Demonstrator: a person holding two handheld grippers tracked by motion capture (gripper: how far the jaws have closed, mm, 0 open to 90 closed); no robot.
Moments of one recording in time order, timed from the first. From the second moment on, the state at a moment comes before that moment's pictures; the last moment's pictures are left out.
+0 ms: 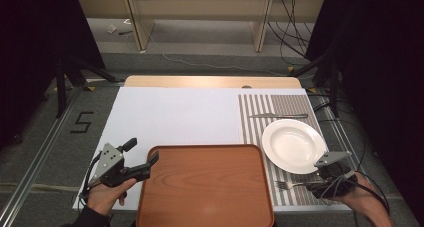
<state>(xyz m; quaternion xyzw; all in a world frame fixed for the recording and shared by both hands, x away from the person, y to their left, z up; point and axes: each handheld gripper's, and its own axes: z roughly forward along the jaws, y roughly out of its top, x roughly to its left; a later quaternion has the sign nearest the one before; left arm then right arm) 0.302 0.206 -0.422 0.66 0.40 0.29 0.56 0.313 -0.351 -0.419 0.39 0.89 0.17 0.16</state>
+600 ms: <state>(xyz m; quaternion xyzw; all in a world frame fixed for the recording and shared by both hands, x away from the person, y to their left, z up) 0.302 0.205 -0.422 0.66 0.40 0.29 0.56 0.319 -0.357 -0.437 0.40 0.90 0.14 0.13</state>
